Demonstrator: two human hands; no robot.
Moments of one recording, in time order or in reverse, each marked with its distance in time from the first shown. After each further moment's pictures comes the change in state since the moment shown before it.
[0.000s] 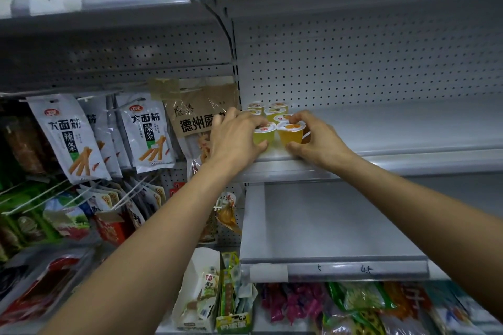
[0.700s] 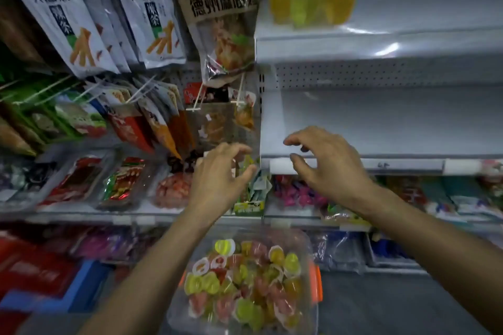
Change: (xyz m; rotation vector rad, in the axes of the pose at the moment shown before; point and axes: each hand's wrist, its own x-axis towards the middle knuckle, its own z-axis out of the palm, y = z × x) left_hand -0.248 -0.051 0.062 -0.450 -0.228 -0.265; right_hand -0.184 0.010 0.116 -0.234 -0.104 -0.282
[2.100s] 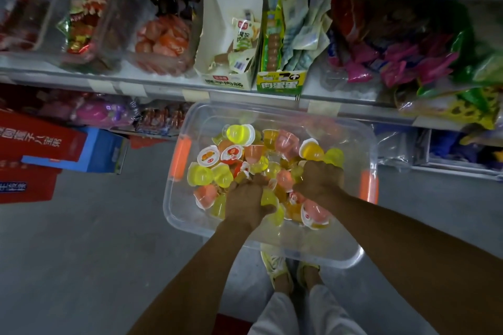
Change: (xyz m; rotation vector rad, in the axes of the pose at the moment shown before) left_hand -0.206 -0.191 0.273 0.277 -0.800 -0.398; right_hand -0.187 0.054 0.365 -0.248 -1.028 0.571
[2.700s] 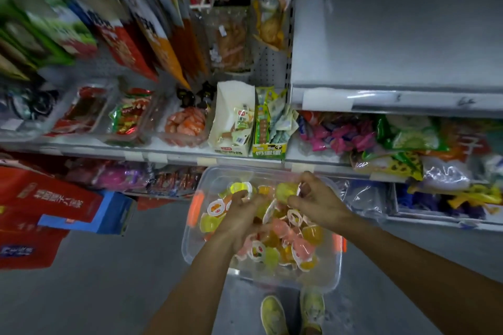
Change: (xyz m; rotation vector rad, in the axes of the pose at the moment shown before) left_hand -0.059 0.041 -0.135 -1.537 -0.072 -0.347; right_hand -0.110 0.019 -0.135 0.973 0.078 -0.231
